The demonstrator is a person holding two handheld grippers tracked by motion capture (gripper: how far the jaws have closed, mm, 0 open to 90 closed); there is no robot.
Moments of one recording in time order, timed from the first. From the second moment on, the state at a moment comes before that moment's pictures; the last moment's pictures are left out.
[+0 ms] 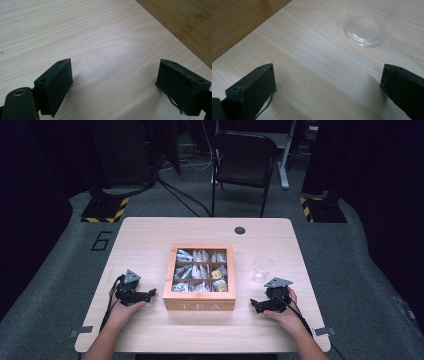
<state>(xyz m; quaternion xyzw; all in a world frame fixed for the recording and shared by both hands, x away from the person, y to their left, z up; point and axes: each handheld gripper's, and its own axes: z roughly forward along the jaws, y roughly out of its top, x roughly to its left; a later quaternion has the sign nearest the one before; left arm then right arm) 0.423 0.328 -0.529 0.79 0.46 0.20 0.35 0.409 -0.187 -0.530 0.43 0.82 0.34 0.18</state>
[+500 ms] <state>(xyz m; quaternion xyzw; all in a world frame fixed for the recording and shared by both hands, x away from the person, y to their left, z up) 0.423 0.327 -0.529 0.79 0.47 0.21 0.35 0.409 -0.185 -0.529 0.43 0.82 0.34 0.18</state>
